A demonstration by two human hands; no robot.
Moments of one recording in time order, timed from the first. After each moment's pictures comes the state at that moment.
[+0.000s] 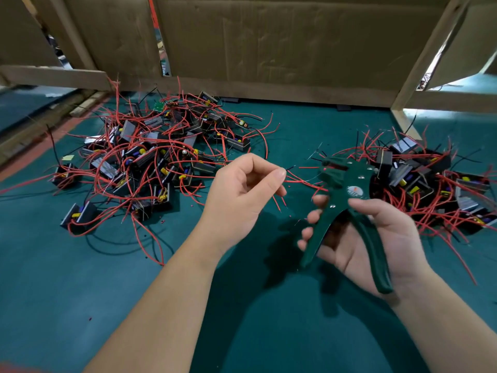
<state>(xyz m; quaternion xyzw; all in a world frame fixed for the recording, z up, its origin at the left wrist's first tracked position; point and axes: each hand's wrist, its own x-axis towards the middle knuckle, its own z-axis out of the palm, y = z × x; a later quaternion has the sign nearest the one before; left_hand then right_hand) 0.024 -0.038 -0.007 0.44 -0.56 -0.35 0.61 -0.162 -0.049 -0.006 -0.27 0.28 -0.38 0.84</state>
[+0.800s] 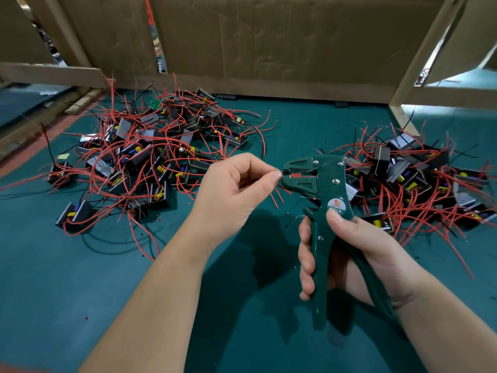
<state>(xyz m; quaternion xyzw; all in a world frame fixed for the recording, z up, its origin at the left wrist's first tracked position) 0.030 -0.036 -0.001 0.45 -0.60 -0.34 0.57 -0.166 -0.039 -0.011 -0.43 0.24 -0.23 0.84</state>
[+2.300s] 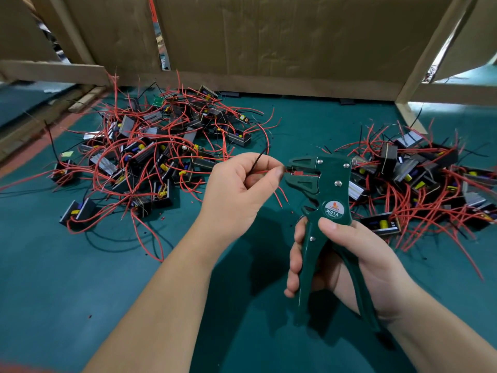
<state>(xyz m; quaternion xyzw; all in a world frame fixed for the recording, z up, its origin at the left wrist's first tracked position) 0.022 -0.038 -0.004 0.50 -0.54 -0.33 0.59 -0.149 -0.025 -0.015 -0.42 0.24 -0.29 0.83</state>
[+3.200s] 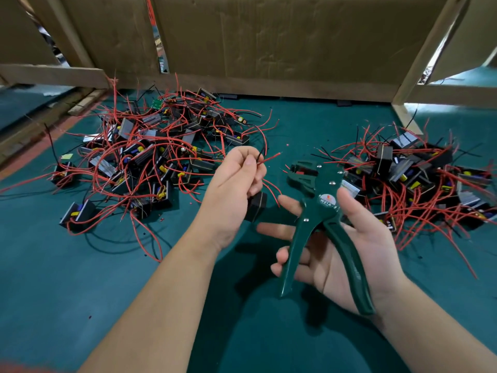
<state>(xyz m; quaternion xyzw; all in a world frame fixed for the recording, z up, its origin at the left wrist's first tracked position) 0.025 -0.048 -0.011 0.43 -0.46 -0.45 0.64 -0.144 -0.031 -0.013 -0.26 0.22 -0.28 0.90</state>
